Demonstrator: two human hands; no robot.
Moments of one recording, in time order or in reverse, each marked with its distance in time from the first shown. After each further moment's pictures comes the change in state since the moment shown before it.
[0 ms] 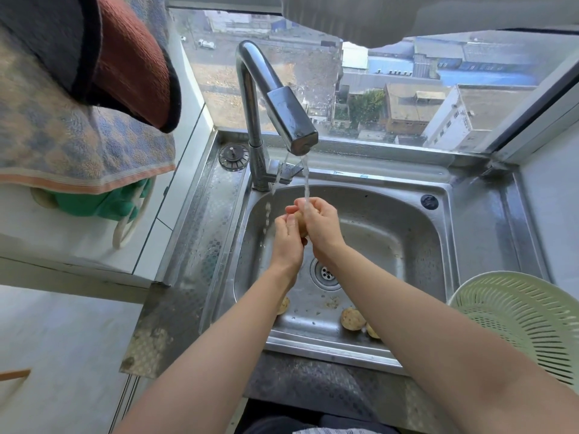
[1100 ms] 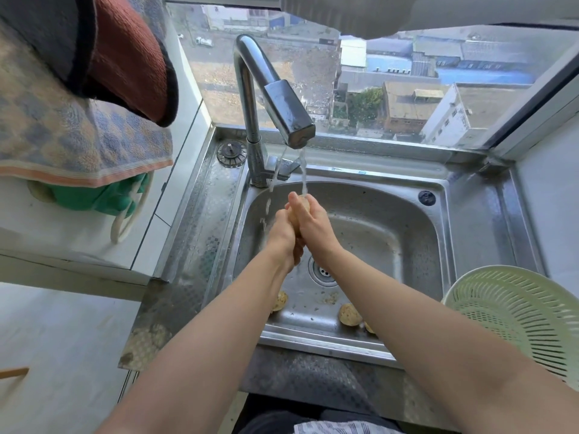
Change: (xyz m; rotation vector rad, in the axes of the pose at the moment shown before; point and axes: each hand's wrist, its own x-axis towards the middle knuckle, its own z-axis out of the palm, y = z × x) left_hand 0.000 0.025 -0.004 -0.015 0.023 -0.415; right_hand -0.013 0.004 0.000 -0.099 -0.137 -0.116
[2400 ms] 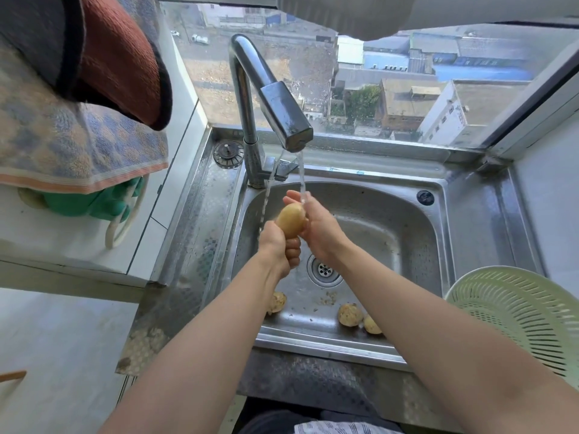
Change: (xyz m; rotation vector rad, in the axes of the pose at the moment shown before) left_hand 0.008 -0.006 -0.008 -0.178 -0.064 -0.109; right_hand 0.012 0.002 -0.013 0.207 -0.103 0.185
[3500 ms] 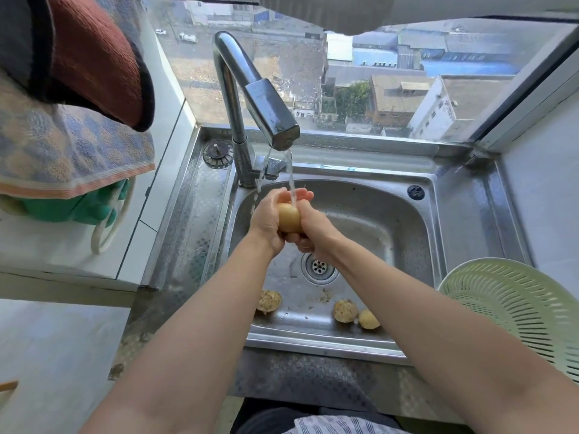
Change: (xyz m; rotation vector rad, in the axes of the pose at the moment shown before) left_hand 0.020 0.026 0.010 -0.069 -0.210 0.263; right_hand -0.009 -0.013 -0.002 -0.203 0.083 0.245
